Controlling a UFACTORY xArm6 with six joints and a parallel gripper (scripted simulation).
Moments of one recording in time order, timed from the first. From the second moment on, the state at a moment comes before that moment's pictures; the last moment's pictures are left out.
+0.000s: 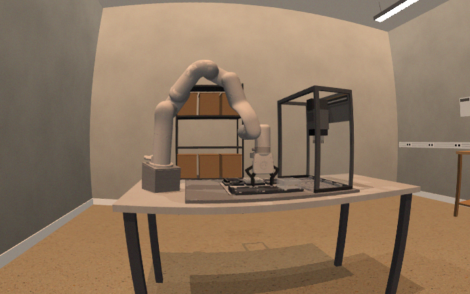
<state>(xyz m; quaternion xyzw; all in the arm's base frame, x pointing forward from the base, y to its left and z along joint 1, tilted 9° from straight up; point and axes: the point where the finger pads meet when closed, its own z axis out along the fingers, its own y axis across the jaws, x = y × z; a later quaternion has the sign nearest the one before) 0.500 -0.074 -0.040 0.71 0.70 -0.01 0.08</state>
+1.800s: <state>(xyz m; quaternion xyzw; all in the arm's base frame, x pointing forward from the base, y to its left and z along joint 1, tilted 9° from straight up) 0.493 -0.064 0.039 0.71 0.70 -0.01 0.08</state>
